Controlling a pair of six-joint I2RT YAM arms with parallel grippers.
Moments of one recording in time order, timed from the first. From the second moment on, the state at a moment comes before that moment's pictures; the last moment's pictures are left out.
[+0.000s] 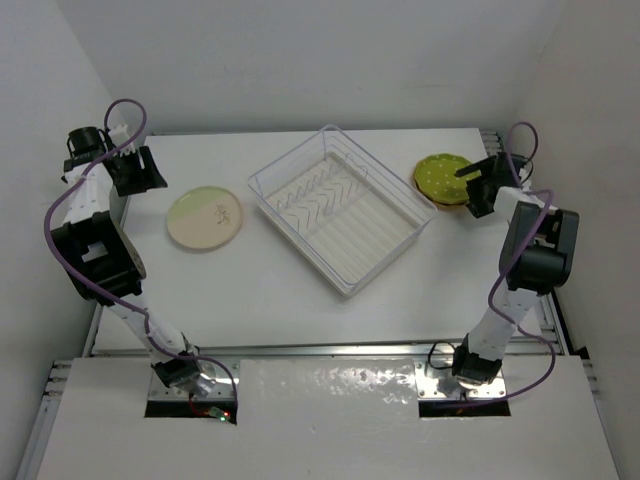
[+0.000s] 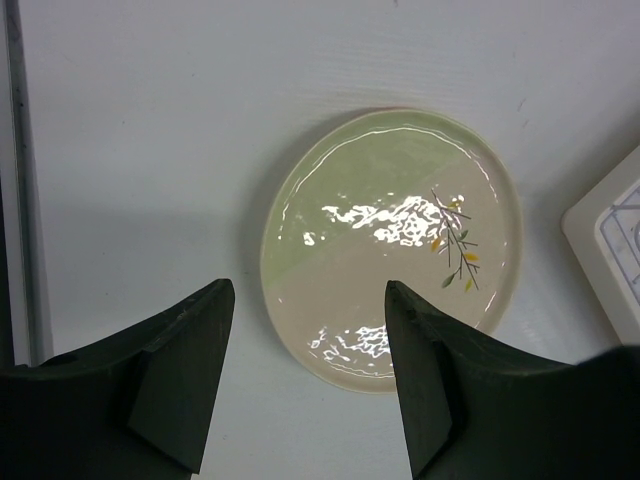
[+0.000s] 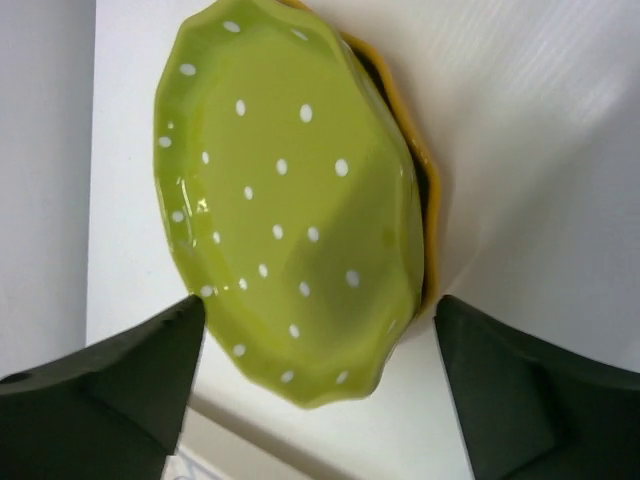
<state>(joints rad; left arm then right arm) 0.47 1.89 1.63 -0.69 0.45 0.14 -0.30 1.97 1.19 0.02 -0.09 0.96</state>
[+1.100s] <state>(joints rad) 0.47 1.88 1.60 -0.69 0.44 0.22 -0.24 1.35 0.74 0.14 0.08 0.45</state>
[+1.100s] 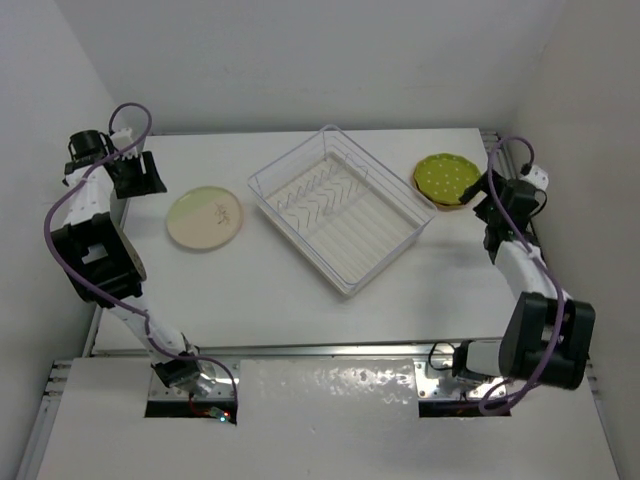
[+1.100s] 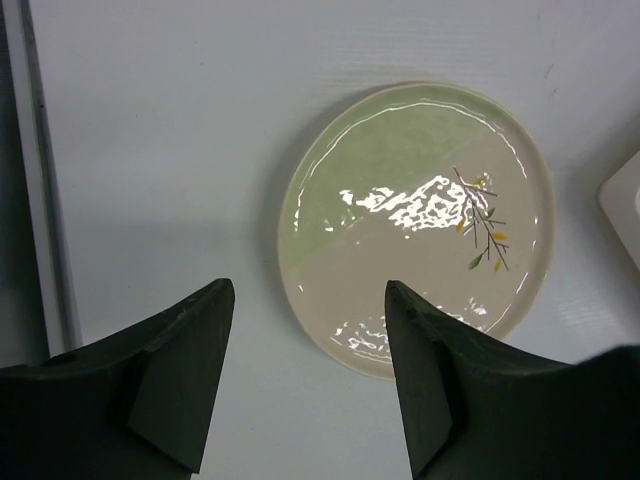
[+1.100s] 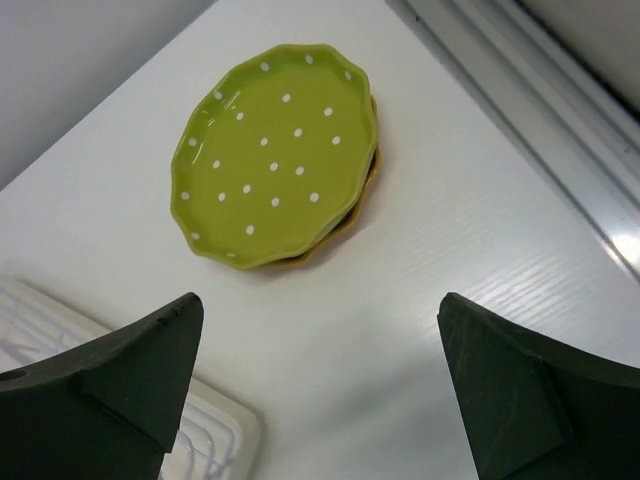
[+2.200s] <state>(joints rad) 0.46 1.48 1.21 -0.63 0.43 0.42 -0.24 1.15 0.57 0.14 0.11 0.40</state>
